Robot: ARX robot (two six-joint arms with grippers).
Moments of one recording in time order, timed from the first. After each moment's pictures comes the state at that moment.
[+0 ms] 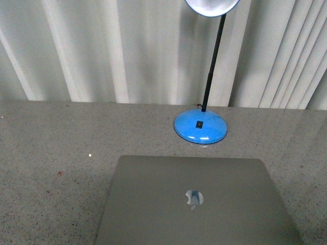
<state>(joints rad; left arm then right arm) 0.00 0.00 0.03 0.00 0.00 -0.01 0.00 0.01 0.01 0.00 0.00 -0.01</state>
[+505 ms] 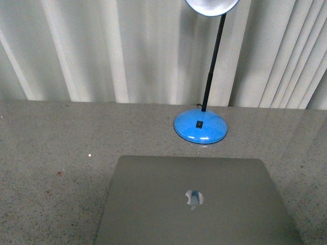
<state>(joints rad) 0.00 0.00 0.03 0.00 0.00 -0.01 0.00 0.00 0.01 0.00 0.00 -0.01</state>
